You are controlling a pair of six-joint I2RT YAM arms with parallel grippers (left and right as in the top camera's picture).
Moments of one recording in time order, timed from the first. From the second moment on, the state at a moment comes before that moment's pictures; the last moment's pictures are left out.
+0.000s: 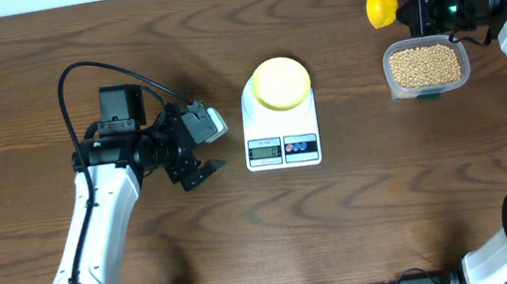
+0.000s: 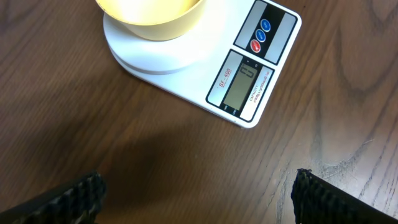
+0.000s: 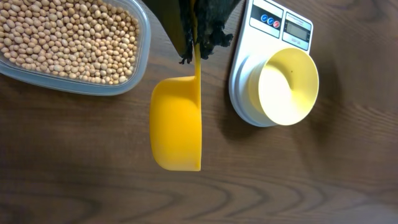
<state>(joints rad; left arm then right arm) -0.05 1.43 1.02 -0.76 0.57 1.06 -0.08 1.75 1.71 -0.94 -0.47 -0.06</state>
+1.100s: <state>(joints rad) -0.05 1.43 1.02 -0.75 0.57 1.06 -0.12 1.75 1.71 -1.03 -0.35 -0.06</state>
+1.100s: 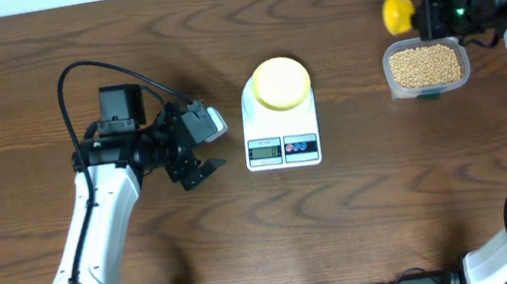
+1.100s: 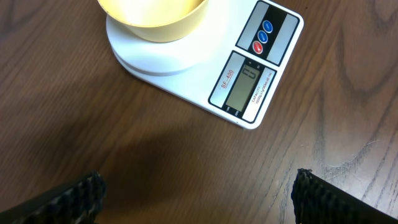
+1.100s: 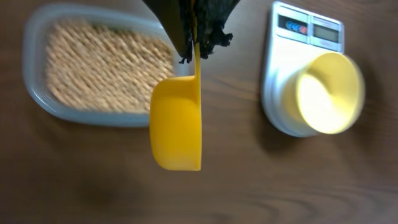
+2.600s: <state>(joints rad) -0.05 1.43 1.02 -0.74 0.57 1.06 -0.19 1.92 1.72 -1.16 -0.09 -0.15</state>
